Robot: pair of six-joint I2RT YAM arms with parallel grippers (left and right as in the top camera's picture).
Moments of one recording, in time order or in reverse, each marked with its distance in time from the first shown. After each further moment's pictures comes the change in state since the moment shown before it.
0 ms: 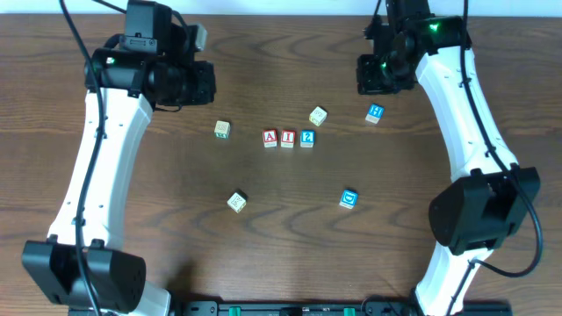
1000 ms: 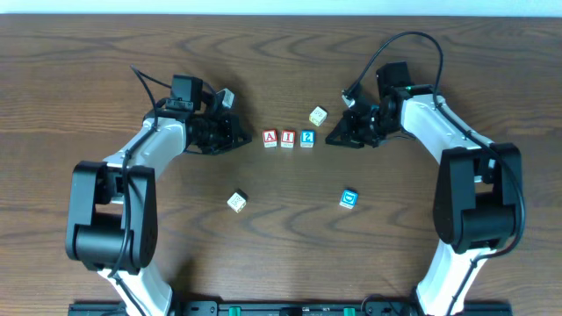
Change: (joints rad) left arm -0.005 0.195 -0.598 0.669 0.311 -0.216; right arm -0.029 0.002 -0.634 0.478 -0.480 0.076
